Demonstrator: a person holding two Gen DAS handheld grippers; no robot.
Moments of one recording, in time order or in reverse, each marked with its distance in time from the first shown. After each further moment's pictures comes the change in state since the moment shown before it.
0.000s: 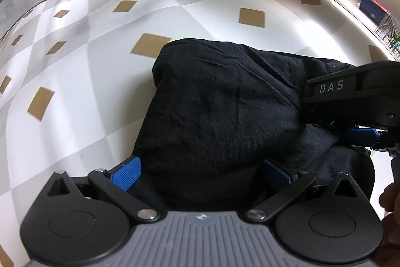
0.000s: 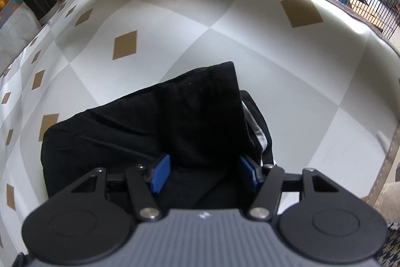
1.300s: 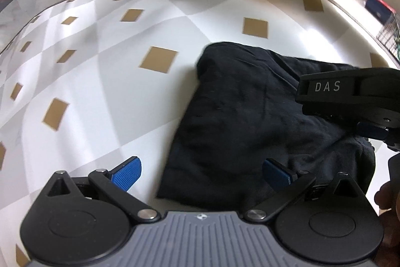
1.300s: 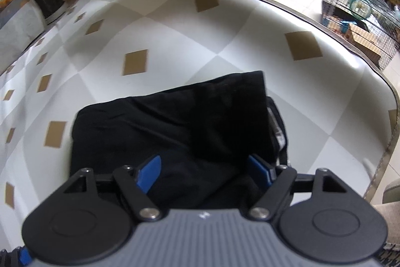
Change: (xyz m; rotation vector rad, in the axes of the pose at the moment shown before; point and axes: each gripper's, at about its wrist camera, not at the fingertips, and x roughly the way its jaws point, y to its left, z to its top) left arm -0.025 0.000 0.012 -0.013 0.010 0.050; right arm -0.027 0.017 0.006 -0.090 -0.065 0.000
